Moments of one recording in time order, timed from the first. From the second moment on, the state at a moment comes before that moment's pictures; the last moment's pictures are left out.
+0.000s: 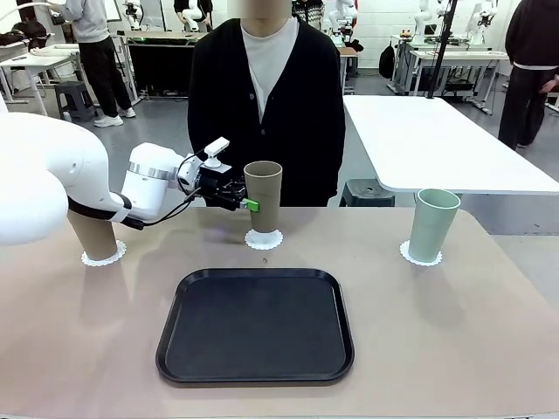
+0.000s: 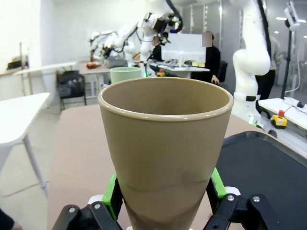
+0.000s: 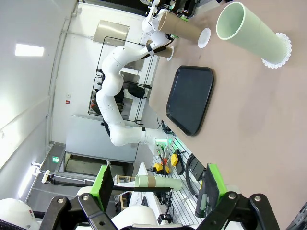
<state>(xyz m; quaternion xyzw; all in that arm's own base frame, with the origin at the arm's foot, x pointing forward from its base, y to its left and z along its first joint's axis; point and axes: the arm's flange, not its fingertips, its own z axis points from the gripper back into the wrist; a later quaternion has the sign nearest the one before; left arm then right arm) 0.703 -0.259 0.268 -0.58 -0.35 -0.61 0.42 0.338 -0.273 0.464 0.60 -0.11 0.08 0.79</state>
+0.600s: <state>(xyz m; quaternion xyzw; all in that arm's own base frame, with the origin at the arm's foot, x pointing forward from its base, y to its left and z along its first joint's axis) 0.708 -0.273 0.262 -0.57 -0.33 -0.64 0.39 0.338 -0.272 0.464 0.60 -0.11 0.08 0.79</state>
